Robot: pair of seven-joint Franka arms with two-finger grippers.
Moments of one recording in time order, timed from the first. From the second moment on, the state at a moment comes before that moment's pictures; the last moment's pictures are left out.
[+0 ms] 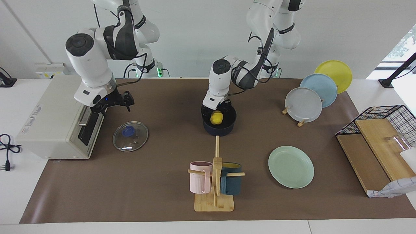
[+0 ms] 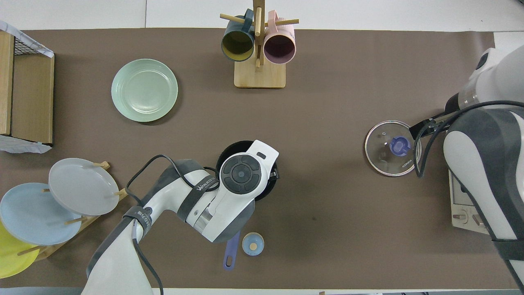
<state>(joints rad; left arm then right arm) -0.76 0.26 -0.03 -2.03 -0.04 2.29 -0.91 0.02 0.05 0.03 -1.74 -0.07 1.72 -0.22</state>
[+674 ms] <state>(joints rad) -0.77 0.25 -0.02 -2.03 -0.04 2.30 -0.88 0.02 0.01 0.03 -1.58 -0.07 1.48 -0.08</state>
